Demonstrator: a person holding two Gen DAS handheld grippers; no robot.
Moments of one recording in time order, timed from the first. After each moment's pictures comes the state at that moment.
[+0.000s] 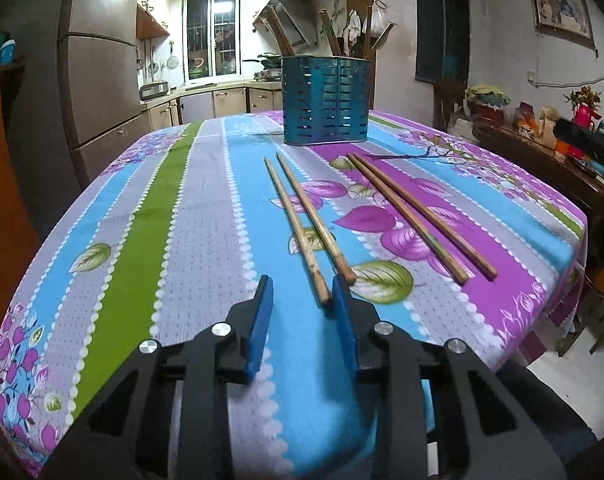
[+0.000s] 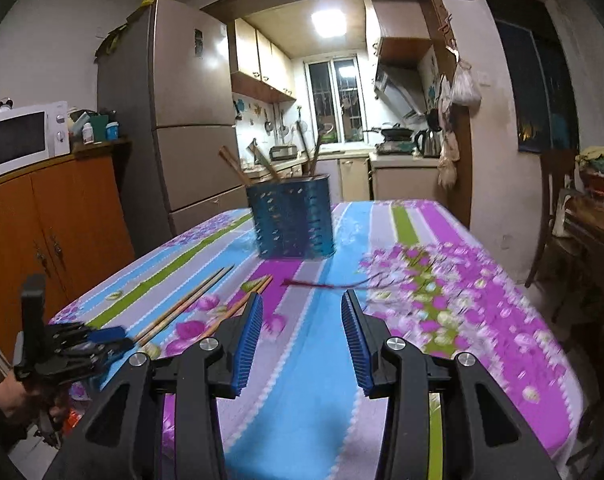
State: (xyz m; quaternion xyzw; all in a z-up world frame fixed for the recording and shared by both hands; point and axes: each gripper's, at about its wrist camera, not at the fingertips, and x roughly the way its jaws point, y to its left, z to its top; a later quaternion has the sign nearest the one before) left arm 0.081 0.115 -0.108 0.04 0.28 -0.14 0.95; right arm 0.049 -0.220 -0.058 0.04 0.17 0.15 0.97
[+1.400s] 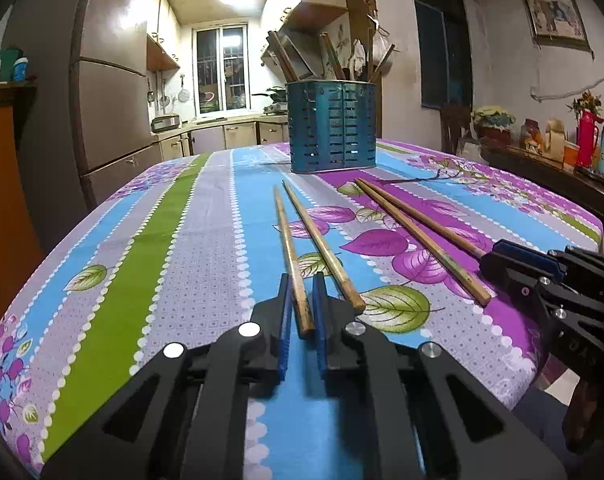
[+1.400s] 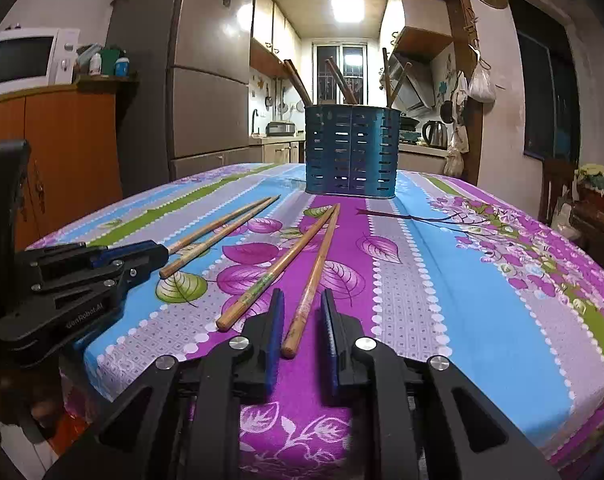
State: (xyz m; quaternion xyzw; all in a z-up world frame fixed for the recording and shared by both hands) left arm 0.080 0.105 -0.120 0.04 0.22 -0.12 0.97; right arm 0.052 -0.082 -0.148 -0.02 0.19 0.11 0.98
